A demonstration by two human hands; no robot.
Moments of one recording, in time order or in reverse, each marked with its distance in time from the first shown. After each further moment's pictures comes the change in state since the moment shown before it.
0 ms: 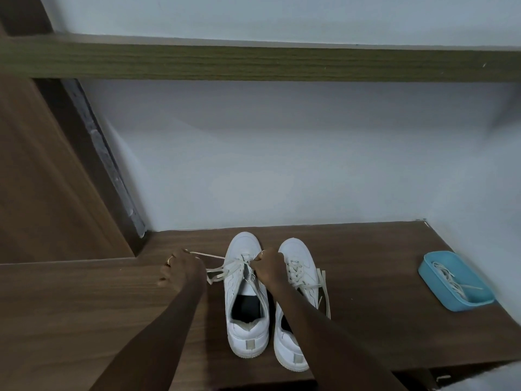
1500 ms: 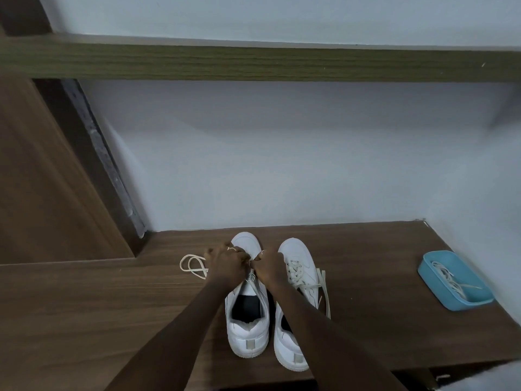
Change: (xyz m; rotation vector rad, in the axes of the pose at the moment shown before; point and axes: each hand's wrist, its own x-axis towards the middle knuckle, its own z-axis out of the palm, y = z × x) left_hand -0.027 0.025 0.012 0.317 -0.177 0.960; right_hand 0.000 0.000 0.000 0.019 -0.021 0.003
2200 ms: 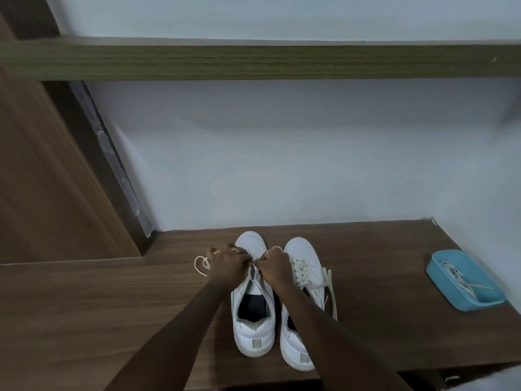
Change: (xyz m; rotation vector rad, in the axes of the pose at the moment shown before) left_hand -0.009 -0.004 -0.013 0.053 -0.020 0.052; right_hand 0.003 0.004 0.004 -0.055 0.046 -0.036
